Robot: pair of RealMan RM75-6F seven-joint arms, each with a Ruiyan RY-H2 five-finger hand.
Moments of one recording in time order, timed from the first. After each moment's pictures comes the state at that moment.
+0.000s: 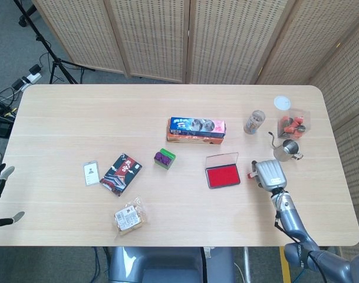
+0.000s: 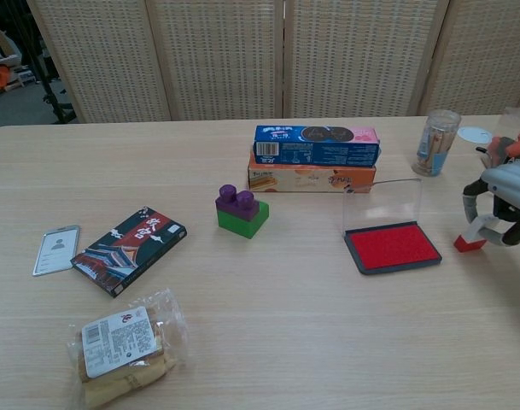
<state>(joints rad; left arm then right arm) -0.07 -0.95 -0.02 -1.82 1.39 1.41 0.08 0.54 -1.62 0.09 -1.06 -1.22 1.03 -0.29</state>
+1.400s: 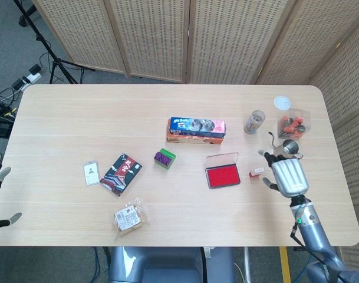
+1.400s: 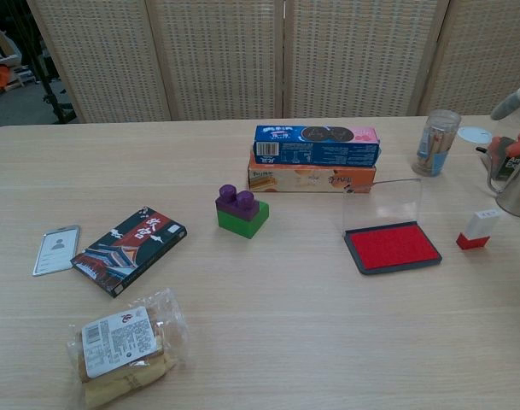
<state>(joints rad) -0.05 -0.94 -0.01 -1.81 1.42 1.43 0.04 0.41 -1.34 0.08 -1.42 -1.44 1.36 -0.18</state>
